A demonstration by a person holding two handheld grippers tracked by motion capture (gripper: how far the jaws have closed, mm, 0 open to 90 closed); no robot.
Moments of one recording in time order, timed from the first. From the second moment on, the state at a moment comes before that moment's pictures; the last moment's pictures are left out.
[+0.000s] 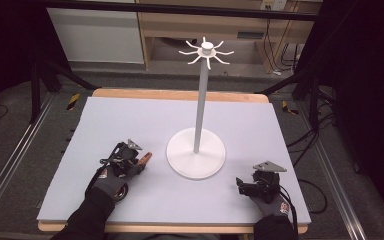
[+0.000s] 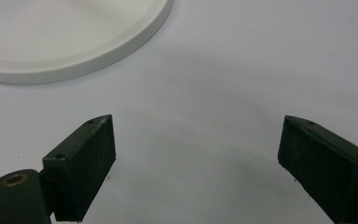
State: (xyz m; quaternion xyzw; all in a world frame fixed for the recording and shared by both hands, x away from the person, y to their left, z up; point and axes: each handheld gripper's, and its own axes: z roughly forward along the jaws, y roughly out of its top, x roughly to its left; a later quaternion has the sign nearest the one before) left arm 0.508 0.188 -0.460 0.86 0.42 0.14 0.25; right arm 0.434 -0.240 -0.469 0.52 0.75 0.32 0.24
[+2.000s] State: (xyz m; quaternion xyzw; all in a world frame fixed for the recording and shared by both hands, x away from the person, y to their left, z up) left arm 0.475 0.204 -0.395 0.81 0.41 0.19 0.37; right arm 0.434 -0.240 -0.468 0.53 0.75 0.32 0.23
